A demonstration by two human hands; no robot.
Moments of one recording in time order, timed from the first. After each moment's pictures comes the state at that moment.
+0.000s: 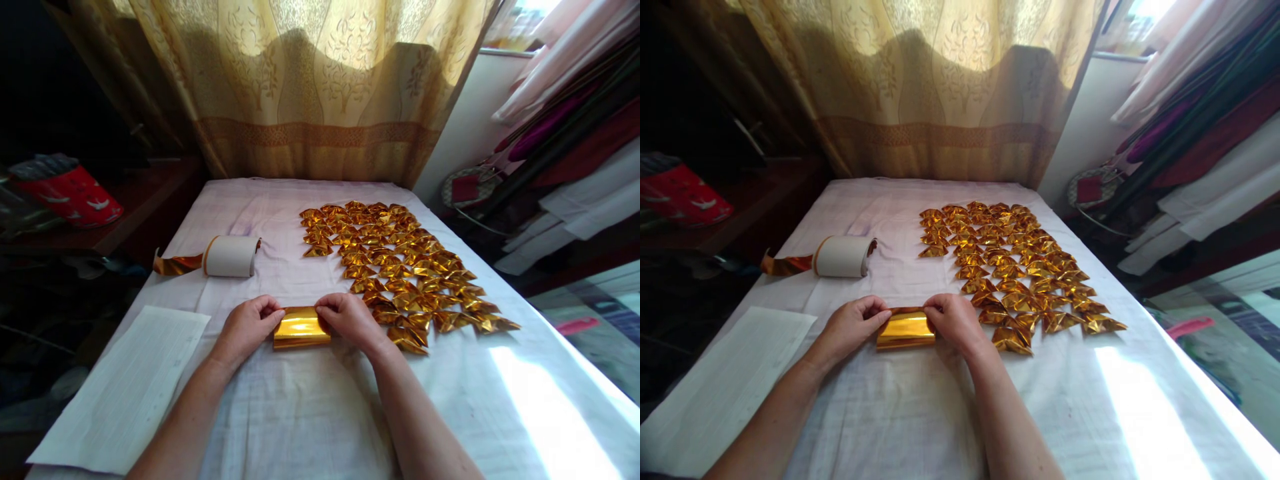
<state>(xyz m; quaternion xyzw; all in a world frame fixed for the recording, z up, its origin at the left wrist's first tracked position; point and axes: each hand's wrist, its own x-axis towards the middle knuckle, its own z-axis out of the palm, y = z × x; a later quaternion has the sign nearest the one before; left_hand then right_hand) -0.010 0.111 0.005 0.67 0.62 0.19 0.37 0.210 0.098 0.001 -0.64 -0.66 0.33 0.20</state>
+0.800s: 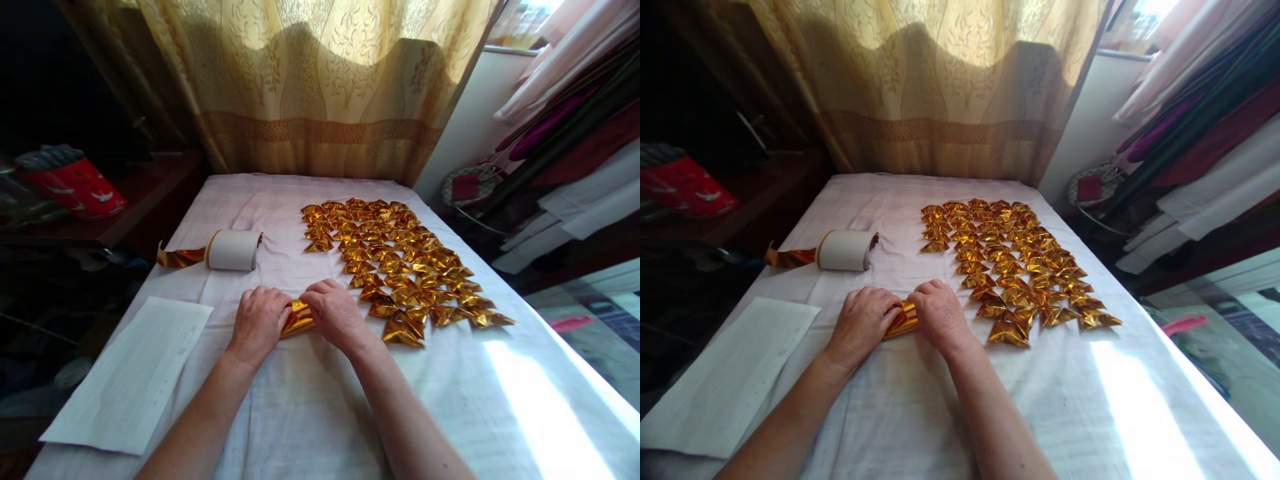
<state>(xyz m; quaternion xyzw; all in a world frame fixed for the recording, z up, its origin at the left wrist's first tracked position) 0.006 0.095 0.002 0.84 0.53 0.10 0.03 0.187 0.094 0.011 -0.52 -0.84 0.08 0.14</state>
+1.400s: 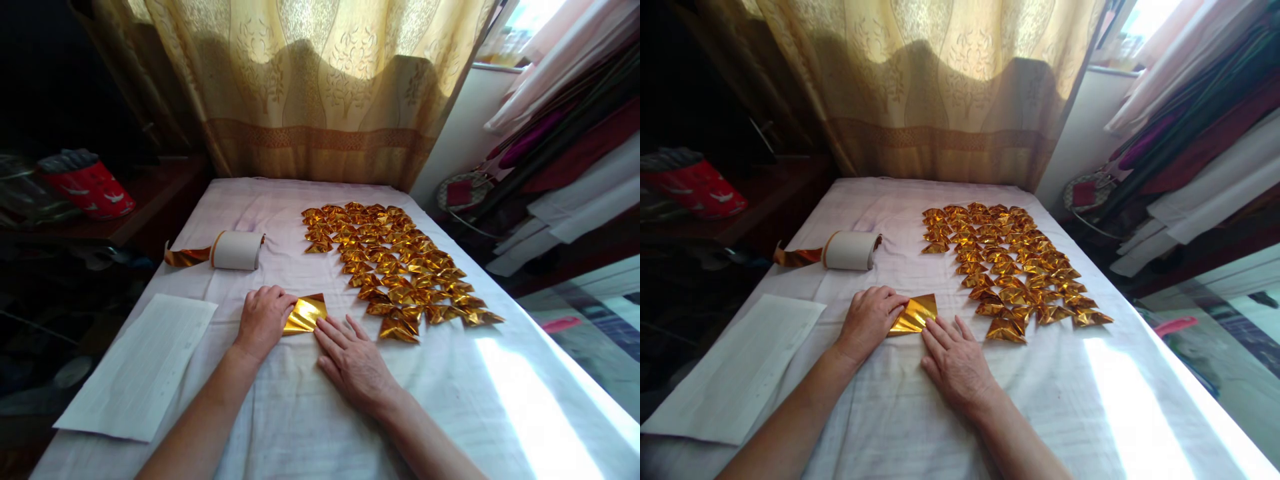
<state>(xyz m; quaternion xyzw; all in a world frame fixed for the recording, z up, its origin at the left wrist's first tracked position) 0.008 0.094 -0.003 0.83 0.54 0.12 0.04 0.214 0.009 -0.022 -0.50 -0.85 0.08 0.12</state>
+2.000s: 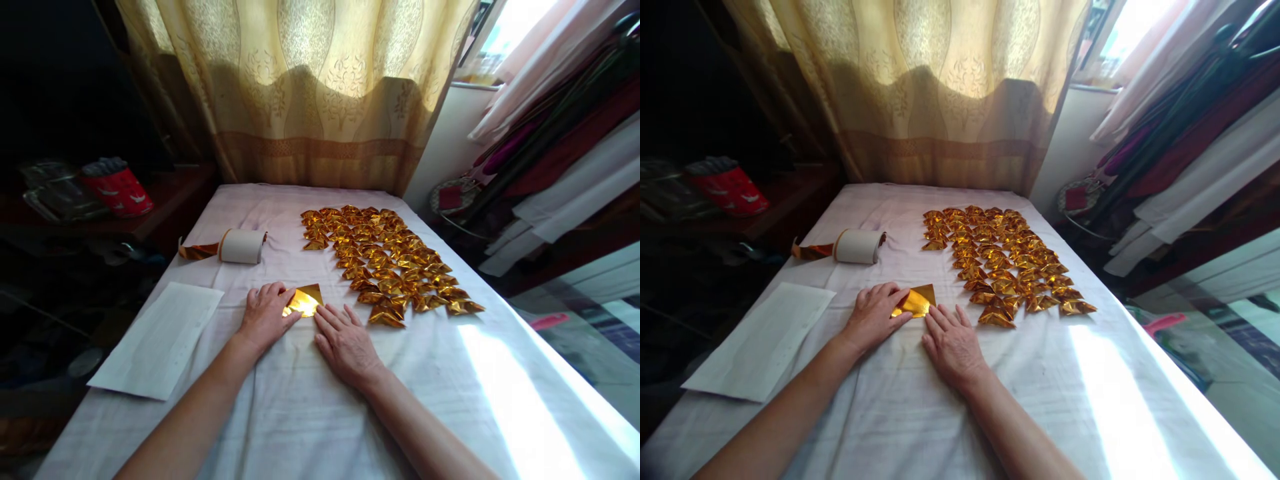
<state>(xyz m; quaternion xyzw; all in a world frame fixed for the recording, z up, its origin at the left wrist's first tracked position) 0.010 0.067 0.006 0.83 0.55 0.07 0.07 0.210 0.001 -0.022 -0.55 -0.83 0.06 0.13</state>
